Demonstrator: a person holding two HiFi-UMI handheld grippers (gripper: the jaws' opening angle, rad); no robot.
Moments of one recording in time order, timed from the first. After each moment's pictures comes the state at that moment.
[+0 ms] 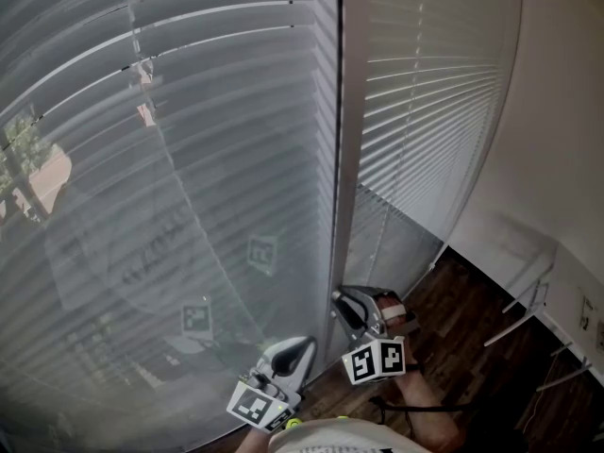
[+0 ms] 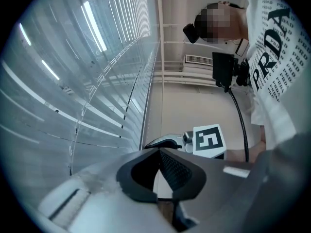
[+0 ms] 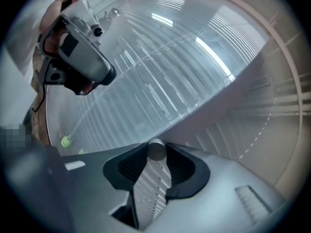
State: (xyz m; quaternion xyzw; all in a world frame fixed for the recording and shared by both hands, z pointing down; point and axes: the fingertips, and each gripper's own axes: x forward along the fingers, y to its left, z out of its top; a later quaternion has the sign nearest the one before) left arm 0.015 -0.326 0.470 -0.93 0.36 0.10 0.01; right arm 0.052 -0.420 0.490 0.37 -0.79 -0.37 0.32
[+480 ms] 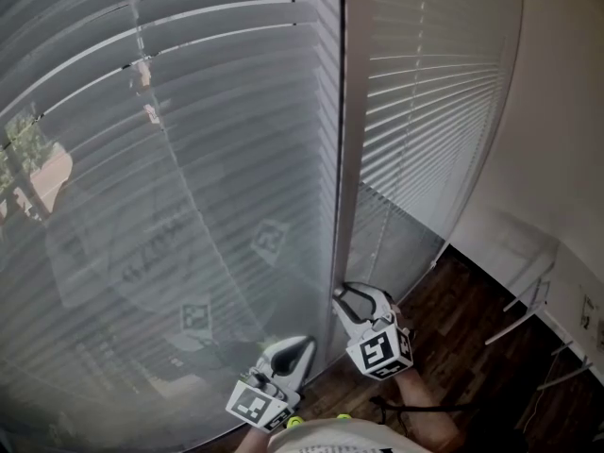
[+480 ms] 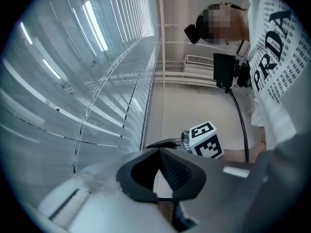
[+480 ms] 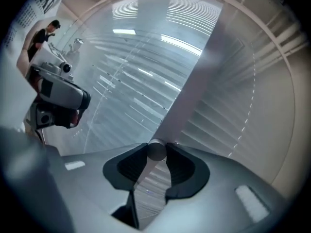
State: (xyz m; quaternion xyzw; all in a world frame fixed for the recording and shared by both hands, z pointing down) left arm 0.010 -0.322 0.471 -0.93 0.36 0.10 0.00; right arm 0.055 -0.422 0.486 0.40 -0.87 -0.19 0.22
